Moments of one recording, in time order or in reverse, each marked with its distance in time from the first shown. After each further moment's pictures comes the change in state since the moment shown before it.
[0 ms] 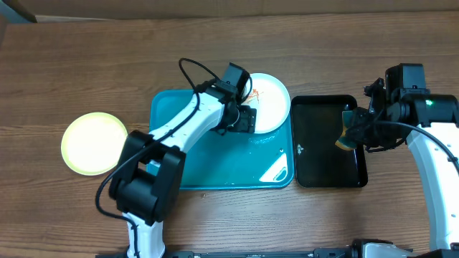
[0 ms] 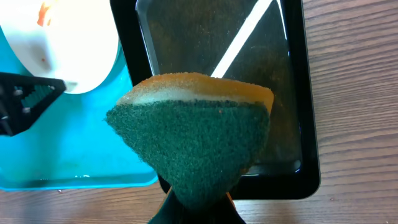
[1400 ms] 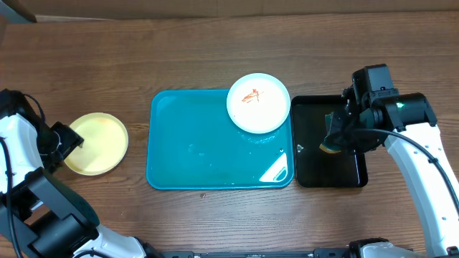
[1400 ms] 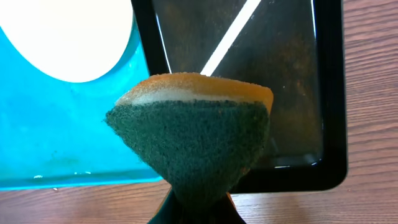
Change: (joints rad) left arm 1.147 -0.219 -0.009 -0.374 -0.077 0.152; right arm 0.183 0.000 0.000 0.003 0.100 0.151
